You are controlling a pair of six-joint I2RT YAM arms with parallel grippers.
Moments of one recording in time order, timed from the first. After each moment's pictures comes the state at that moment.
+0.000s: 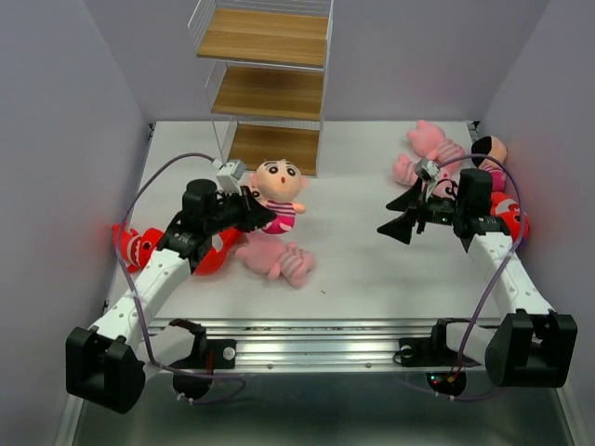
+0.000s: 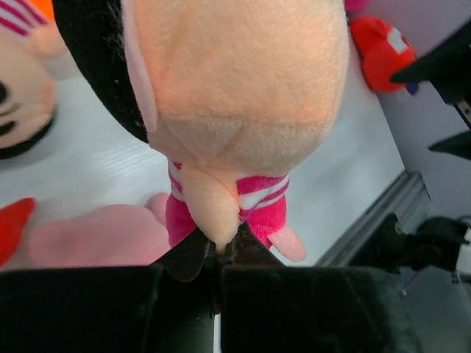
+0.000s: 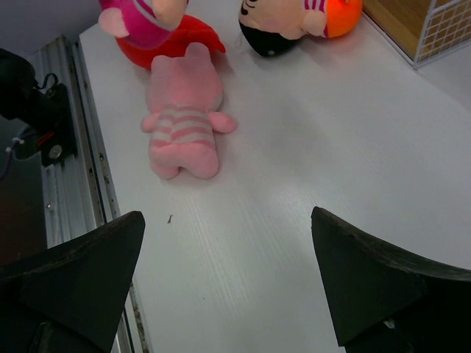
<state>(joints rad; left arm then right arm) -0.28 1.06 0.78 -0.14 0.48 -0.47 -0.05 1.14 0.83 -0.29 -1.17 -0.27</state>
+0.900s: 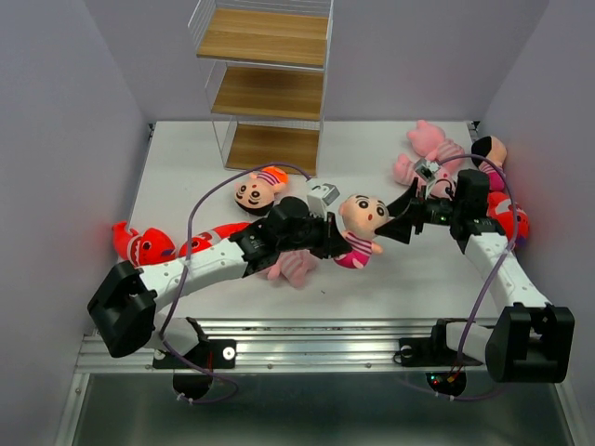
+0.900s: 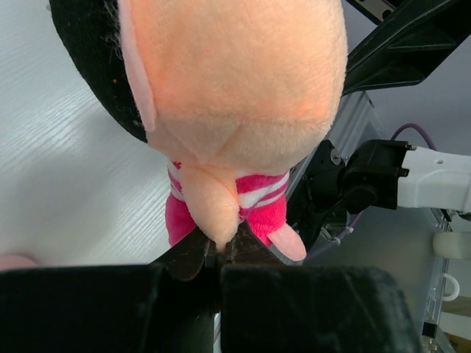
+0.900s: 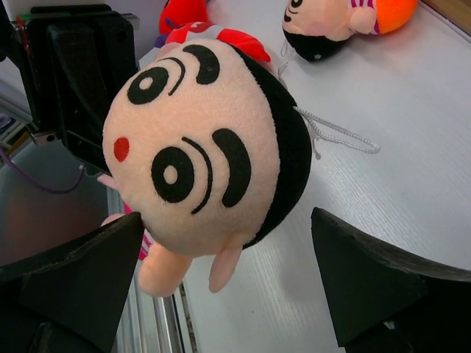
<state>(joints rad) -0.92 1.35 0.90 0.06 0.28 -0.61 -0.04 1.16 0.79 -0.15 -1.30 -0.03</state>
